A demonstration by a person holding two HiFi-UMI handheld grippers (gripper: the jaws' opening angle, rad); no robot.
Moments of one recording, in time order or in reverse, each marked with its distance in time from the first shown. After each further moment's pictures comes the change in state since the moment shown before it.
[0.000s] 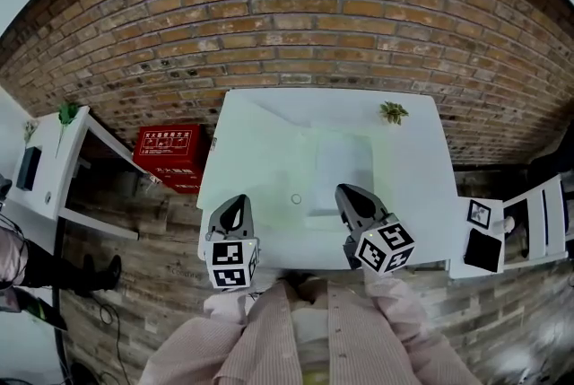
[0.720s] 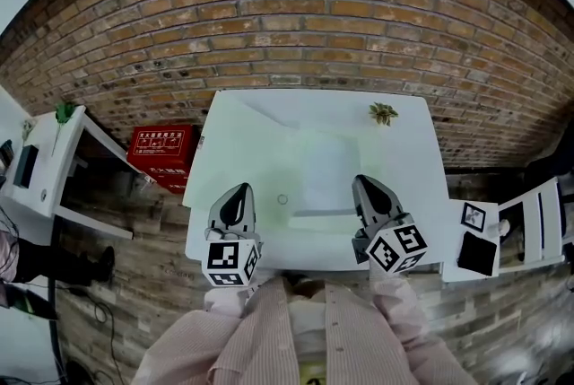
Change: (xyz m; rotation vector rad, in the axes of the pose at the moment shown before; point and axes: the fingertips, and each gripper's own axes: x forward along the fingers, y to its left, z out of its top) left arm 0.003 -0.042 0.051 -0.049 -0.247 -0.048; right arm -0.044 -0.049 0.044 -0.028 -0.148 -0.080
